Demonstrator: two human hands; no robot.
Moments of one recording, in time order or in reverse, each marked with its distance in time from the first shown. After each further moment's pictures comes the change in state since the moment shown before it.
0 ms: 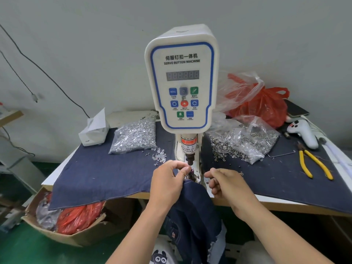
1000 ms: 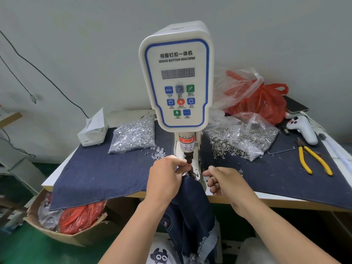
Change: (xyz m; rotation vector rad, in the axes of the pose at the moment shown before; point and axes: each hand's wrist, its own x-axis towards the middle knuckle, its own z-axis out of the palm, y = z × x) left_hand 0.011 0.001 -0.004 0.122 -0.021 0.105; right_hand 0.003 -0.001 -0.001 0.002 -0.036 0.018
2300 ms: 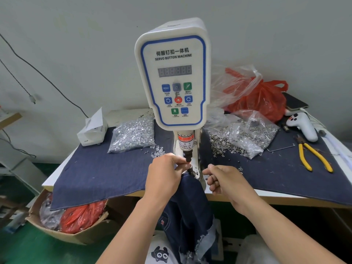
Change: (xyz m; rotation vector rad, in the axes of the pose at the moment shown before) left_hand 0.001 0.008 -0.007 0.101 -0.006 -0.021; right_hand -0.004 -0.003 -0.001 0.007 -0.012 0.019
